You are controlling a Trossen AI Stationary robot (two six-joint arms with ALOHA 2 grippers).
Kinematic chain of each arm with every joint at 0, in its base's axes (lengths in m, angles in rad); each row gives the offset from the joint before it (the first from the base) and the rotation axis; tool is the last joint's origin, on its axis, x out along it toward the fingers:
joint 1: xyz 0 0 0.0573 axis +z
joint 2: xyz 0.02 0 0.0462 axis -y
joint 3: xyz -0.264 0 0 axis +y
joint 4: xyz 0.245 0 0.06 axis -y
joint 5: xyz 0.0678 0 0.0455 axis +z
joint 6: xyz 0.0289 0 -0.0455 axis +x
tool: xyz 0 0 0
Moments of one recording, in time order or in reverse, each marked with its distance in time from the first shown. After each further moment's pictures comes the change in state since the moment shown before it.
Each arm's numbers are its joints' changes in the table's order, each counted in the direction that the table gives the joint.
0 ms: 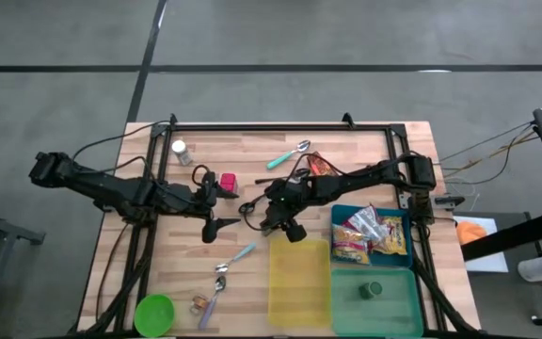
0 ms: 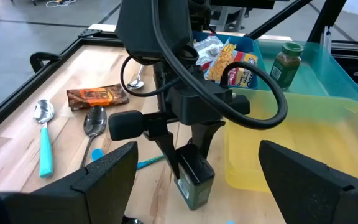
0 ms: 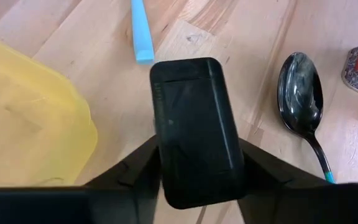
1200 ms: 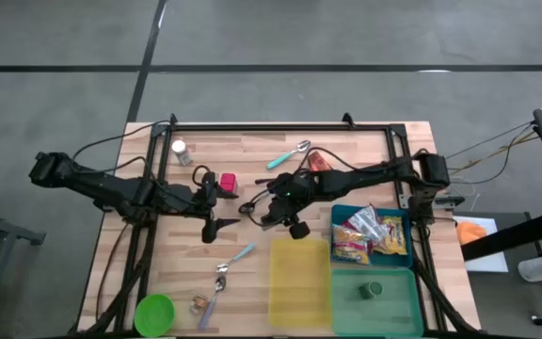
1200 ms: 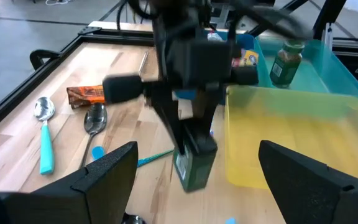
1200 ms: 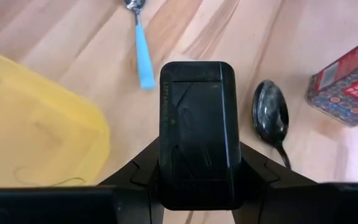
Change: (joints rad) left arm 0.000 0.000 0.000 -0.011 0.000 -0.002; right arm 0.000 0.109 0.000 -0.051 0.002 0.011
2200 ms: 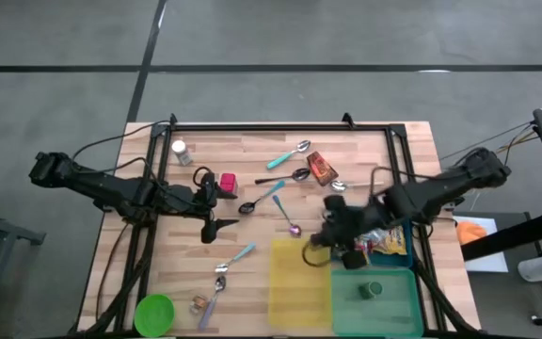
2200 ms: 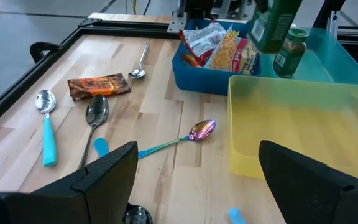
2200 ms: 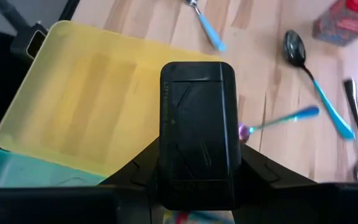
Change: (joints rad) left arm 0.000 0.000 0.000 -0.035 0.000 0.002; right arm 0.415 0.488 0.018 -0.542 -0.356 0.546
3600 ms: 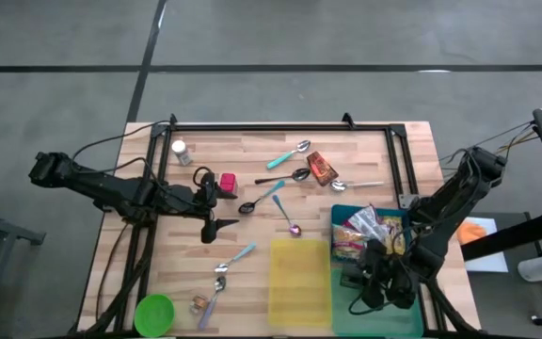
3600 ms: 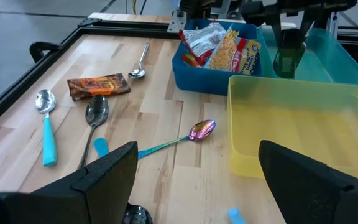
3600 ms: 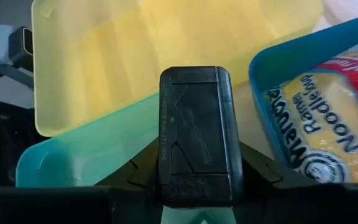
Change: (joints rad) left arm 0.000 0.000 0.000 0.000 0.000 -0.001; right arm 0.572 0.003 0.435 0.287 -0.421 1.132
